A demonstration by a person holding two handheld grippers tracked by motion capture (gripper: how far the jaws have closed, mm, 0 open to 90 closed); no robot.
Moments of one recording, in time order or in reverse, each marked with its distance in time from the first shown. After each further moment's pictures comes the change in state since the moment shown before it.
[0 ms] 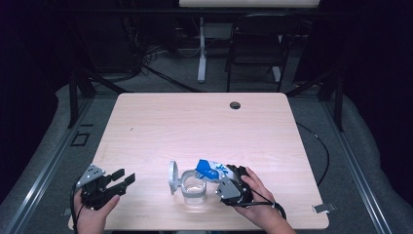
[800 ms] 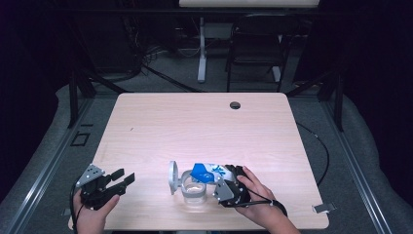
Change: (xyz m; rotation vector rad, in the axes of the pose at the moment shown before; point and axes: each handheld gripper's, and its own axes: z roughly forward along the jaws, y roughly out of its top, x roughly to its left) left arm 0.000 0.001 -0.001 -0.002 -0.001 0.001; right arm 0.001 0.007 0.000 0.040 -0.001 -0.120
